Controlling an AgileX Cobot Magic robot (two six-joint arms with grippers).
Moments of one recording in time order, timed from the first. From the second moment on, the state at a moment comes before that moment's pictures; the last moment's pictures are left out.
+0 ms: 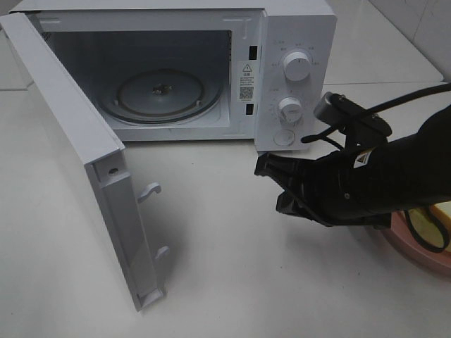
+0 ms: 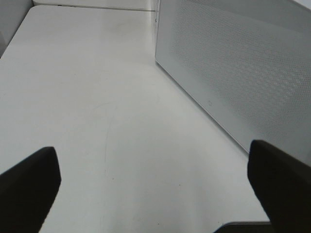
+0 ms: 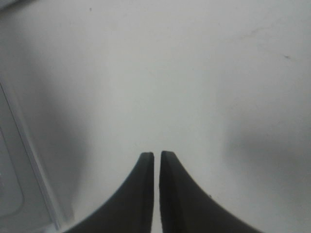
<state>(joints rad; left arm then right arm) 0.00 0.00 -0.52 -0.07 1.09 -0.02 0.59 1.51 -0.58 0.49 0.00 0.28</state>
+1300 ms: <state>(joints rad) 0.00 0.00 -0.52 -0.07 1.09 -0.02 0.36 1.30 -0.65 -0.04 0.64 0.03</state>
